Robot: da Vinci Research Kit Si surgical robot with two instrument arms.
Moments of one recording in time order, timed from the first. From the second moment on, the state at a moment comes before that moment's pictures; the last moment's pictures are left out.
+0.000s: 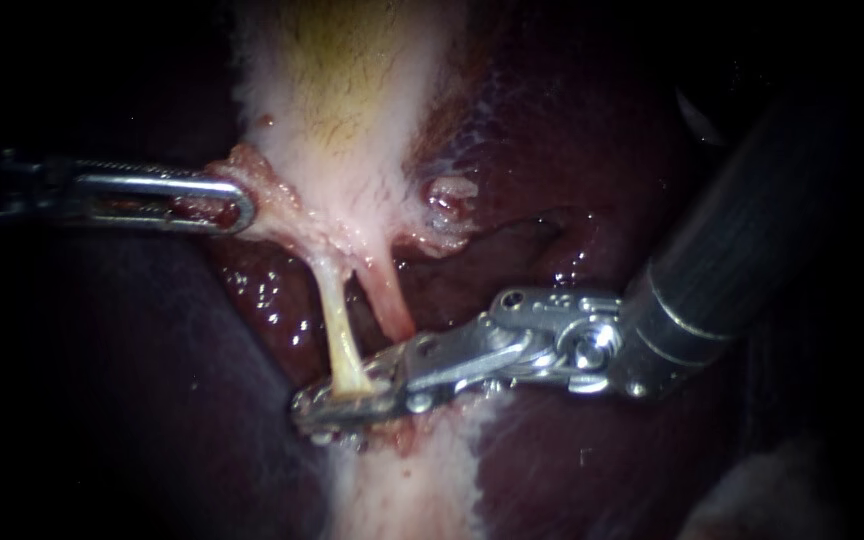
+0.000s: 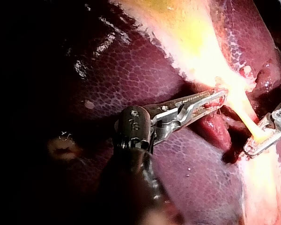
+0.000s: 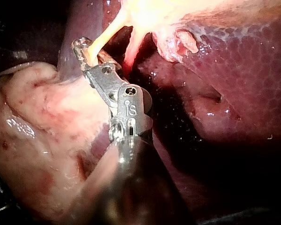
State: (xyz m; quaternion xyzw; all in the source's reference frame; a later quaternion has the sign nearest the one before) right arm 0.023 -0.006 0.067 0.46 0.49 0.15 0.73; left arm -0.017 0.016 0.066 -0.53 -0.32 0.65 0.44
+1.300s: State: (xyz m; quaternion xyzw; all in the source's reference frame) right arm 0.020 -0.004 0.068 0.23 0.55 0.07 0.80; left arm -0.017 0.015 0.066 -0.53 -0.32 0.65 0.44
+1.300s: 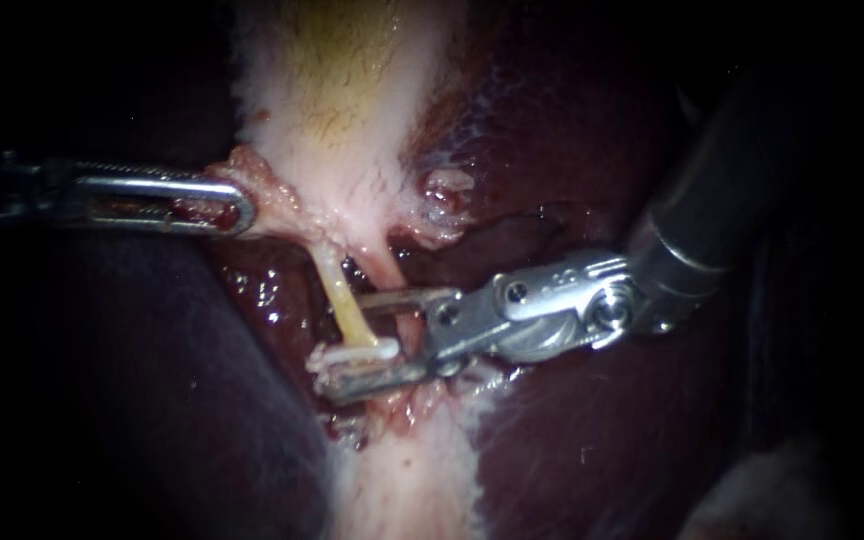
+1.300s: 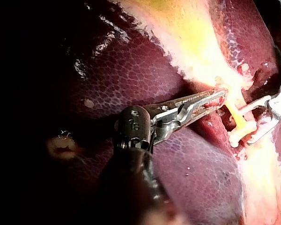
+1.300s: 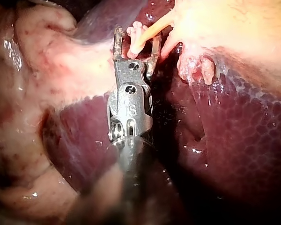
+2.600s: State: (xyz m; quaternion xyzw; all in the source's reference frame) right arm 0.006 0.001 0.062 0.17 0.56 0.06 0.81; left arm -0.018 0.016 0.068 -0.53 -0.32 0.66 0.43
